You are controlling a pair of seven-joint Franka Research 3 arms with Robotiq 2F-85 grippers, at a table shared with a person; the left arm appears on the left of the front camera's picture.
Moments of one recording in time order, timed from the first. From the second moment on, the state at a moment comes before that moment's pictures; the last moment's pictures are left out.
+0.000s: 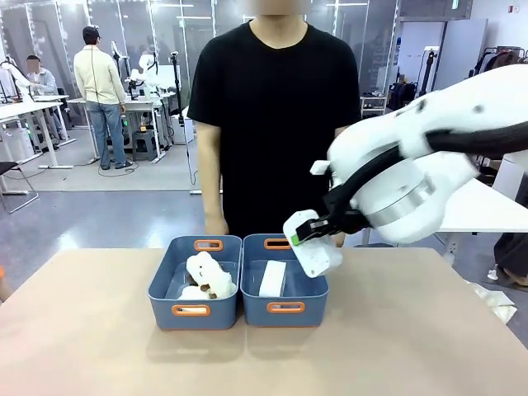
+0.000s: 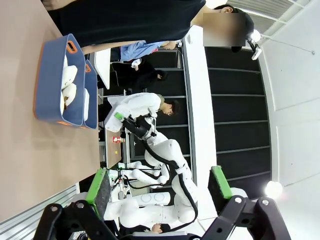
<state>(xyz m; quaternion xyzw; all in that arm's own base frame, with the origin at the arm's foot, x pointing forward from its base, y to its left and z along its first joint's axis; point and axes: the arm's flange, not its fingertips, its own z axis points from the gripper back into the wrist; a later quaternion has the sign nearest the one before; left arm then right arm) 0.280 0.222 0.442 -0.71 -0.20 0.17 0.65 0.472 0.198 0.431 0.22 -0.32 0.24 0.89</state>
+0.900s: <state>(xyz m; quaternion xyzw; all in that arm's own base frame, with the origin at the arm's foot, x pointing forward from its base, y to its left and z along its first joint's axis) 0.280 0.222 0.442 -0.71 -0.20 0.17 0.65 0.524 0.226 0.378 0.20 -0.26 0.16 0.93</state>
